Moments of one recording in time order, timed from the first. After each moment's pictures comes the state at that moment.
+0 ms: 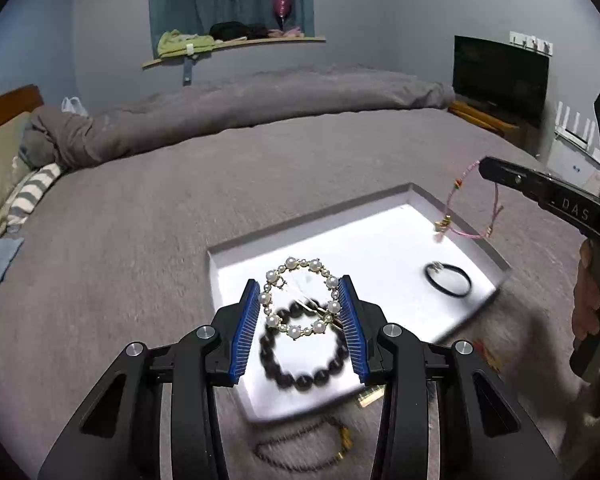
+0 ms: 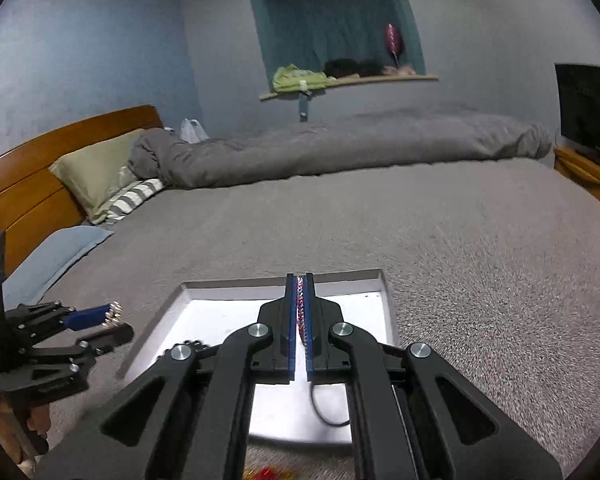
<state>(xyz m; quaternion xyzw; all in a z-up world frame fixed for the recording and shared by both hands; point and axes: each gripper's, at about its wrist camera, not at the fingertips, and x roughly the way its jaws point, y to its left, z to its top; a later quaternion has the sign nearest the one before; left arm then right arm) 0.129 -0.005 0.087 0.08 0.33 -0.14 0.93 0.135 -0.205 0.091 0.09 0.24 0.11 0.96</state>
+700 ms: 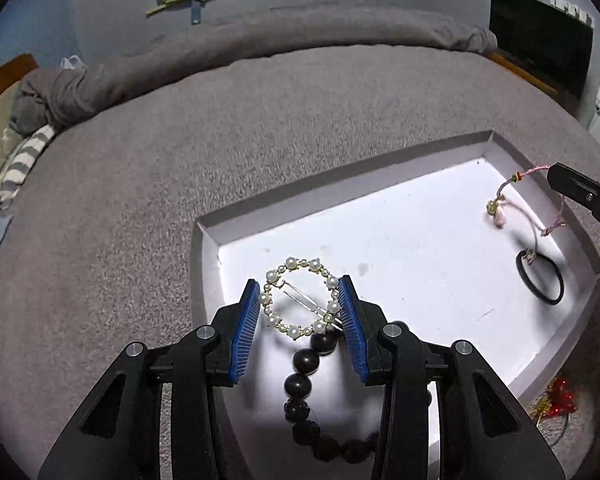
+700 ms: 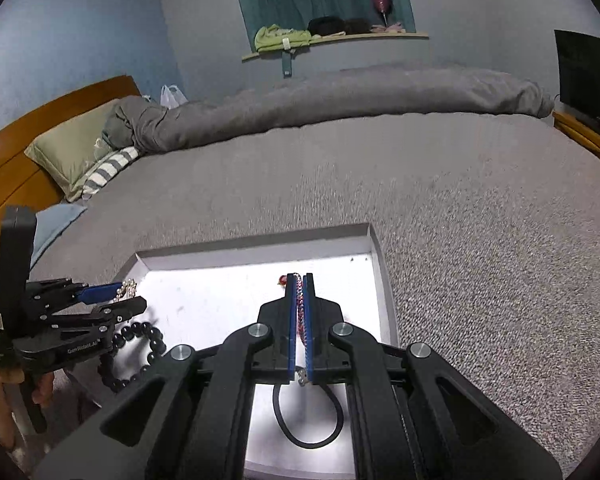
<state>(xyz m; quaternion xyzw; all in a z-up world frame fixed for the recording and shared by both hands) 0.211 -0.013 0.027 0.10 0.43 -0.10 0.89 0.175 -0.202 0.039 0.08 0.32 0.11 0.94</state>
